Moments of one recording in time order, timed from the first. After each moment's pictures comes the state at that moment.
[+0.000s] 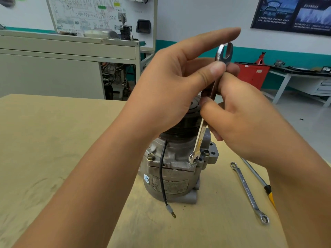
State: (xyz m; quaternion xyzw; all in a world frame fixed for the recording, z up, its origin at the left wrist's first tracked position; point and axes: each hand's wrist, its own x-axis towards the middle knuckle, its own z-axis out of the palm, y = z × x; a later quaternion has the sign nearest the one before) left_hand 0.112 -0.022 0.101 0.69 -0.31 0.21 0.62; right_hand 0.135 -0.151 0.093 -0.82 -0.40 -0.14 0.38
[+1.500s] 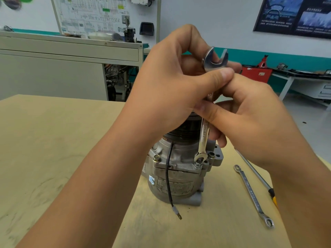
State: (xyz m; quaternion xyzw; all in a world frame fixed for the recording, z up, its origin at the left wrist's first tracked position) left_hand 0.099 -0.017 0.105 0.68 -0.27 0.27 0.63; right_hand 0.129 -0.149 0.092 -0.76 -0.43 -0.13 0.48
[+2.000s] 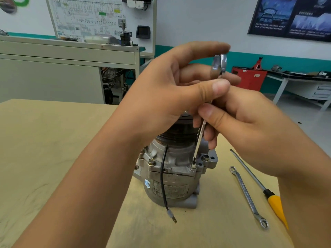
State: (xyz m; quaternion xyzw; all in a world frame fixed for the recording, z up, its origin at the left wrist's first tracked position) left_hand 0.101 -0.014 0.106 0.66 -0.30 0.16 0.67; right_hand 0.130 -0.162 0.097 -0.78 -0.46 -0.07 0.41
